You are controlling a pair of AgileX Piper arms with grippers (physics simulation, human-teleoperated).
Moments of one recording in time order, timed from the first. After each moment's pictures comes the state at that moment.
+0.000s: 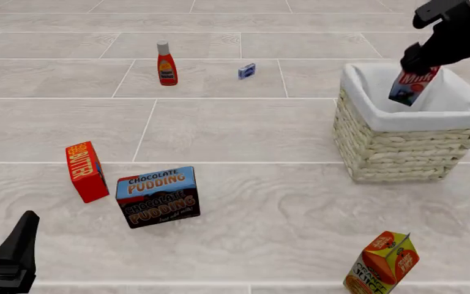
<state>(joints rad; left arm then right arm) 0.00 0.01 0.00 0.00 0.00 -0.12 1.69 -1.65 0.67 -0.59</state>
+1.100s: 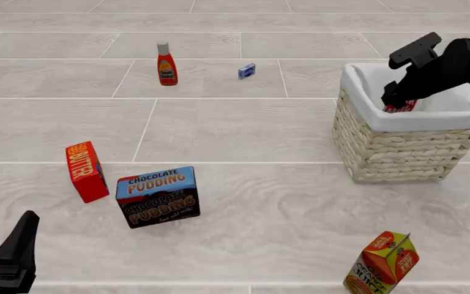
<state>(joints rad) 0.00 0.01 0.00 0.00 0.00 -0.14 1.88 -1.61 0.56 -0.58</state>
